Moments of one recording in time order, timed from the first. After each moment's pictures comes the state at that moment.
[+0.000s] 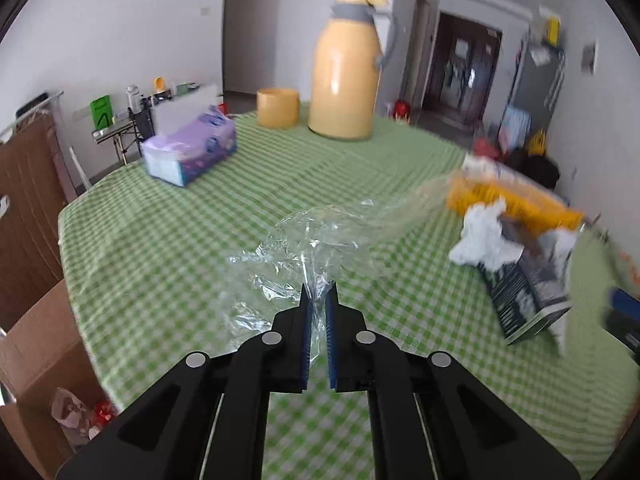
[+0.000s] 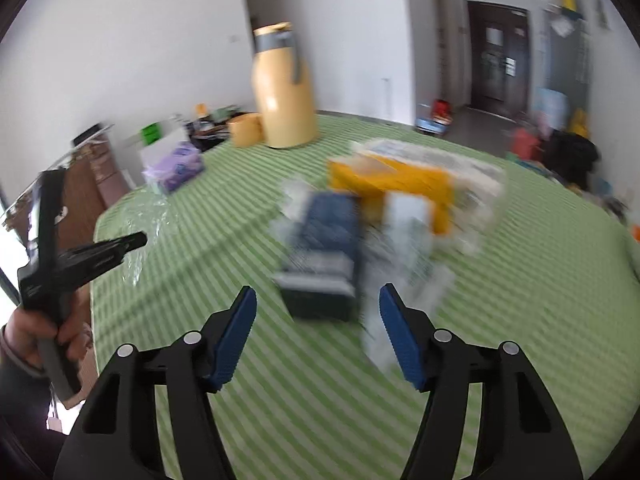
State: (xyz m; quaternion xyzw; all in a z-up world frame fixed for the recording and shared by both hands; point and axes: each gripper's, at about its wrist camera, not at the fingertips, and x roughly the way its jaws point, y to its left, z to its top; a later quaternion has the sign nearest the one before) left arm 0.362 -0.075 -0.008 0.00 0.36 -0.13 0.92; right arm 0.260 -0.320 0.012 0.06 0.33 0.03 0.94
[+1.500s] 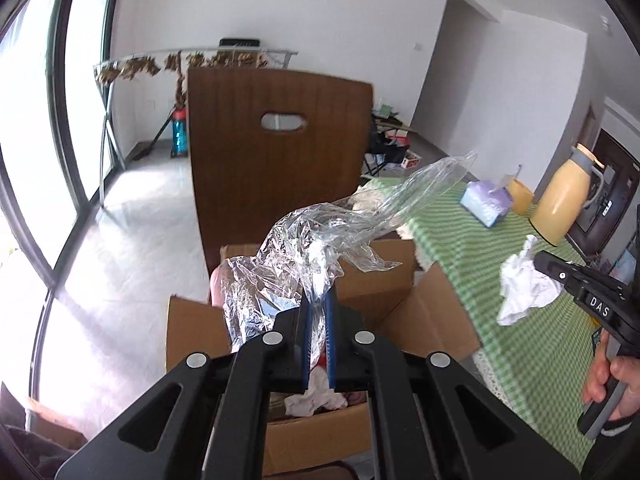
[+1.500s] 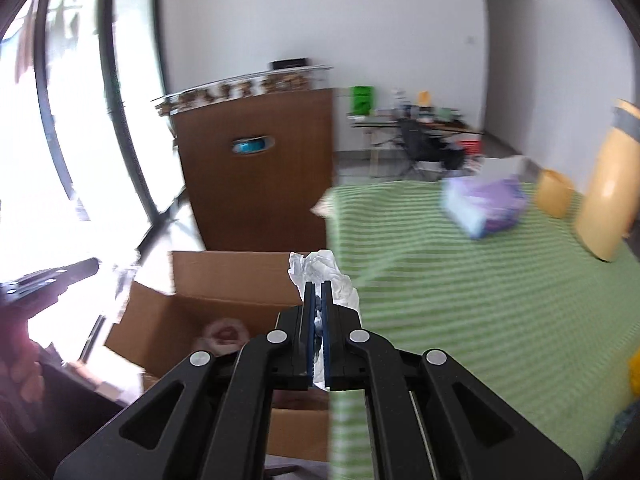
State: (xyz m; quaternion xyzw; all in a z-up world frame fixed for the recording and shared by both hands) left arm 0.192 0.287 0.010 -0.16 0.32 0.16 0.92; right arm 0.335 0.064 0.027 -0.08 0.31 0.36 0.87
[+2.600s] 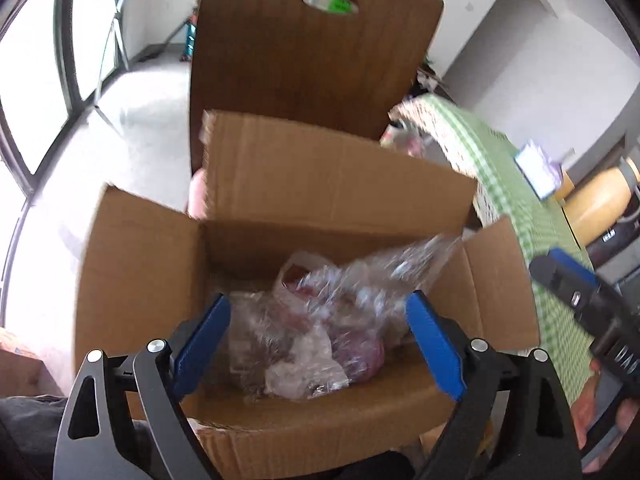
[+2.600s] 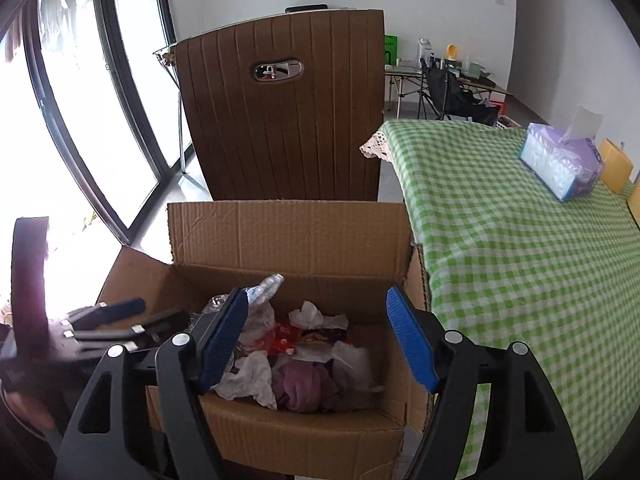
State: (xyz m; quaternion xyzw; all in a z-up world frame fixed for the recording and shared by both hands) left arm 0.251 0.326 -0.102 -0.26 0.41 0.16 0.86; right arm 0.364 0.135 -0.046 -0.11 0.39 0.35 0.85
